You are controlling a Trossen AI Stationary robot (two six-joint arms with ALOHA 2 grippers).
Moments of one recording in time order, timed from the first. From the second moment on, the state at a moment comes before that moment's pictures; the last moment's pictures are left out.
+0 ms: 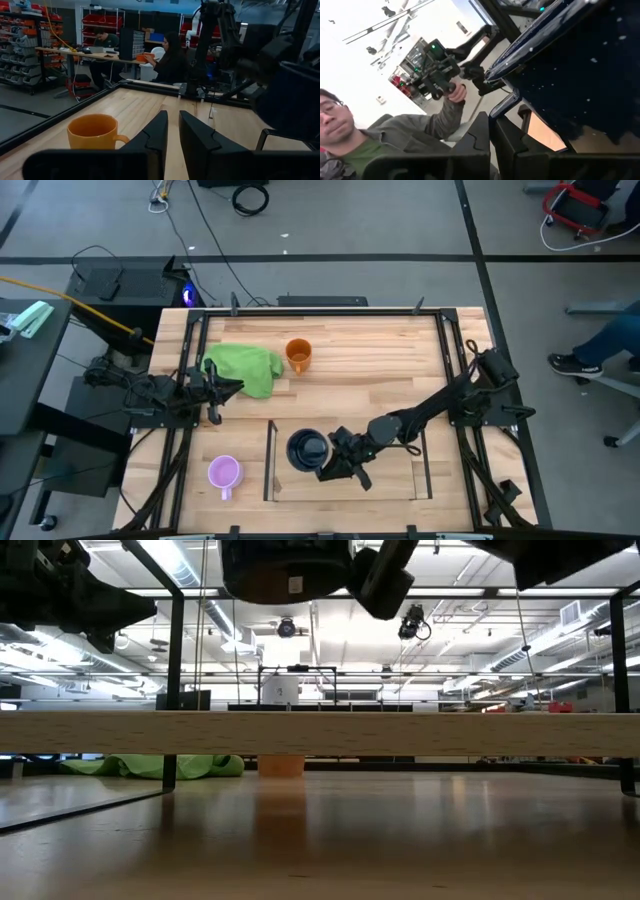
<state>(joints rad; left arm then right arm) -0.38 0.01 0.05 0.05 -0.64 -0.07 0.40 1.81 0.88 0.89 -0.16 0.69</state>
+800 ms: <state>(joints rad) -0.38 0.01 0.05 0.05 -0.65 -0.08 0.44 1.93 0.88 1.03 -0.11 0.77</state>
